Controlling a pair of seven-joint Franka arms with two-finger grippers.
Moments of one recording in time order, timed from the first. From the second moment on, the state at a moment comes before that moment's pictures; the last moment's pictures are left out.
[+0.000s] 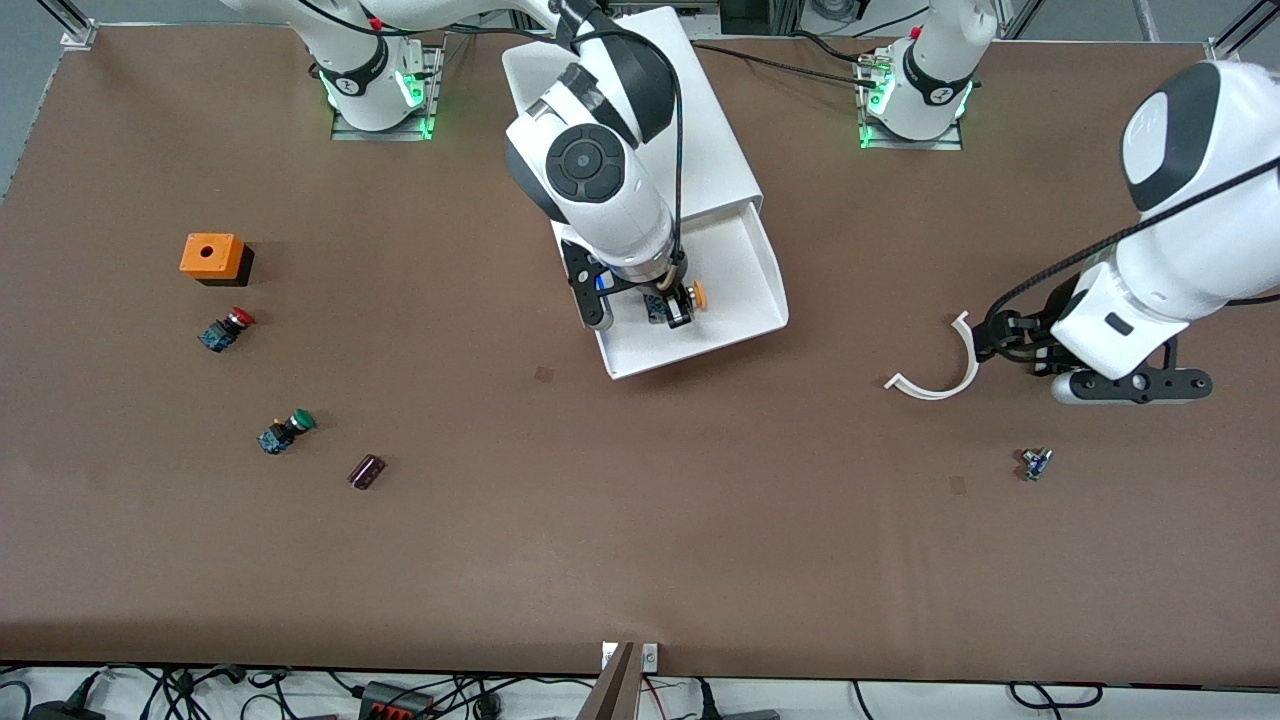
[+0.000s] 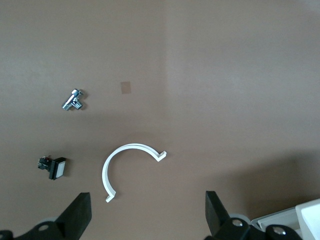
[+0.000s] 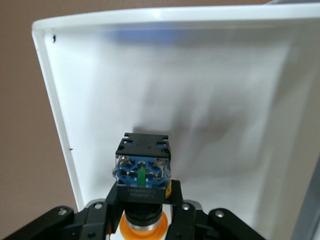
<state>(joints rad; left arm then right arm) -0.07 0.26 -0.07 -1.52 -0.01 1.76 -0.19 0.77 0.68 0.01 -1.19 0.25 2.00 1.95</state>
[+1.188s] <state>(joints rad) -0.13 0.31 -0.08 -1.52 -0.03 1.79 -0.31 0.76 0.62 -0.05 -1.10 0.09 1.85 1.92</state>
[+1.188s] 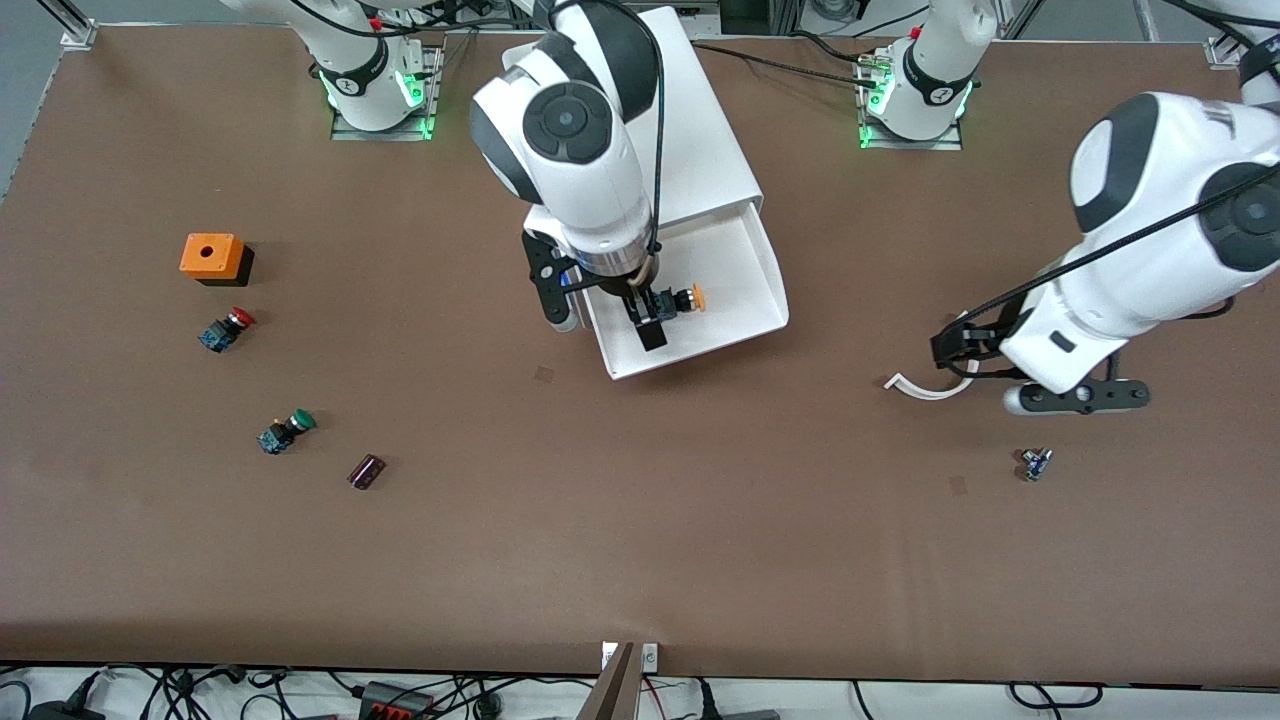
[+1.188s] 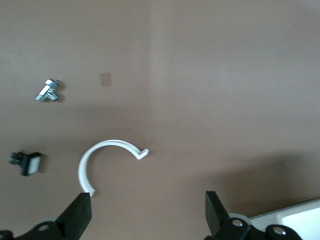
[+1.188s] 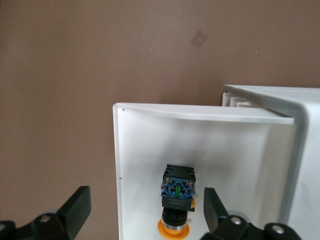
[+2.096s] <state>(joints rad) -0.46 0.55 -0.09 -1.50 -0.03 2.13 -0.91 0.36 0.54 -0.07 -1.09 0.08 1.48 1.07</state>
